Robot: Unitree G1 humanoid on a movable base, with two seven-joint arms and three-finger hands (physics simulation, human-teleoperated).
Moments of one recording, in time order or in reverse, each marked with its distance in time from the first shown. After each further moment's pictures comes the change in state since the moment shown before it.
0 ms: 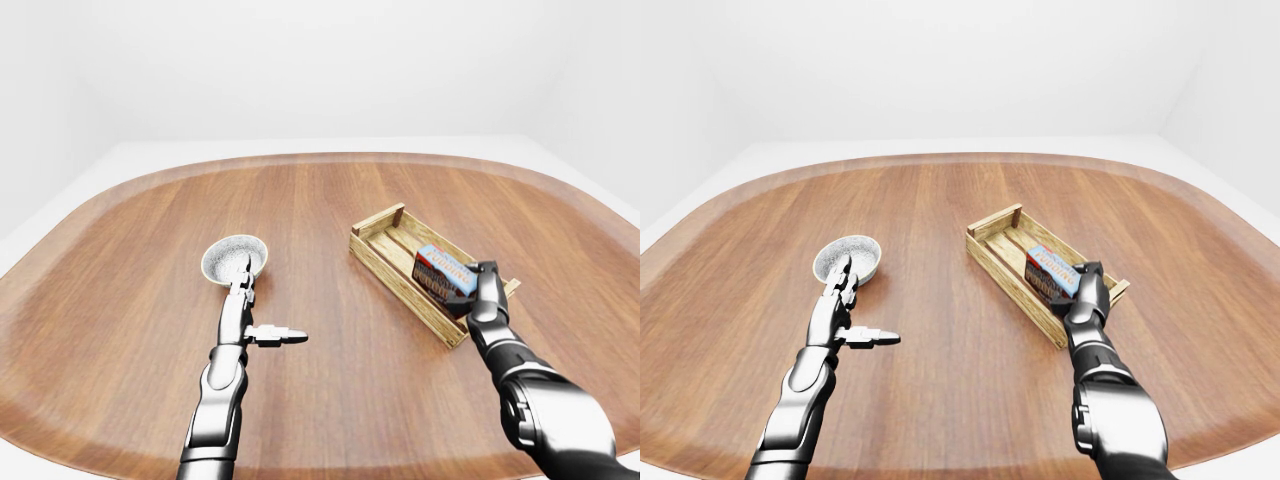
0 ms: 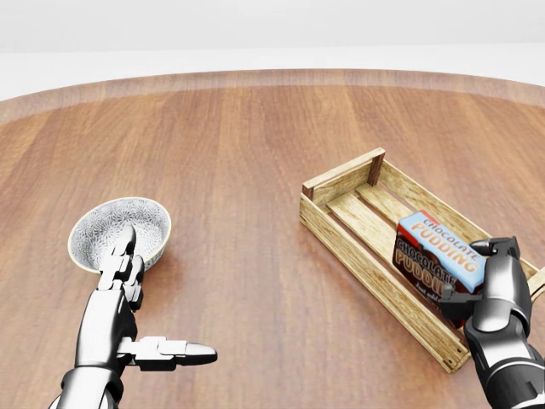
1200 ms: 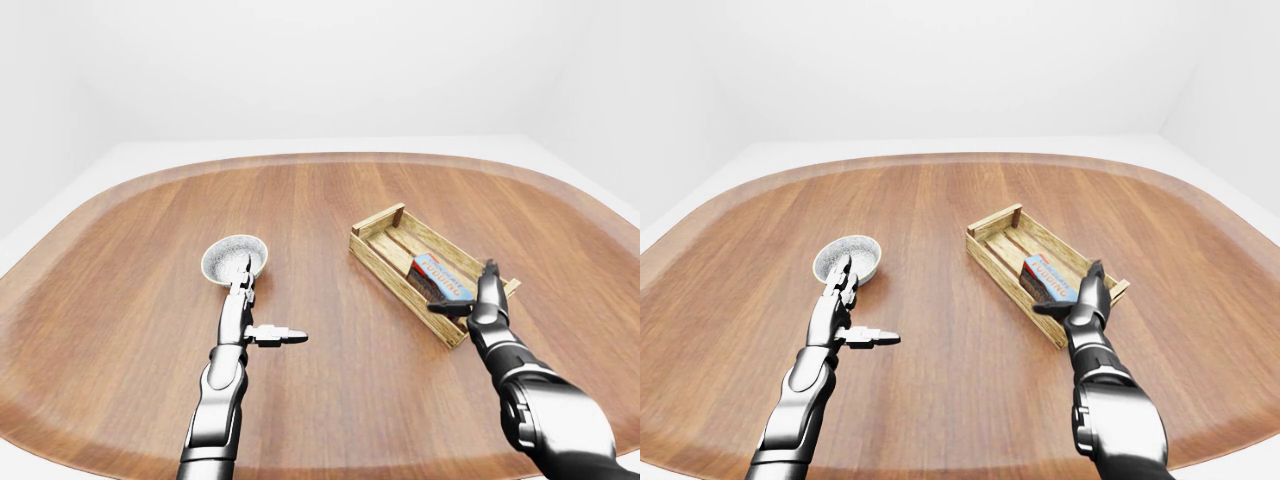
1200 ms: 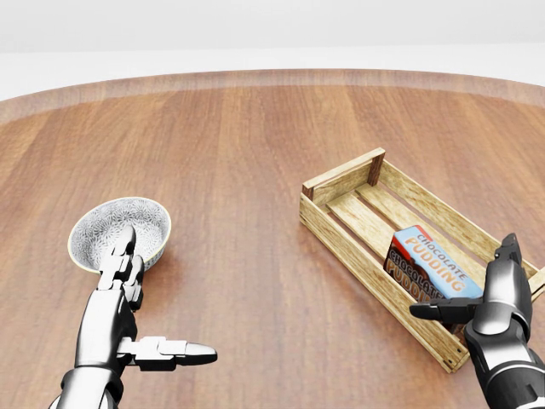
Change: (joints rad) left arm 0.000 0.000 0.000 0.000 0.000 0.000 0.000; right arm 0.010 0.003 -0.006 0.003 0.021 0.000 -0.005
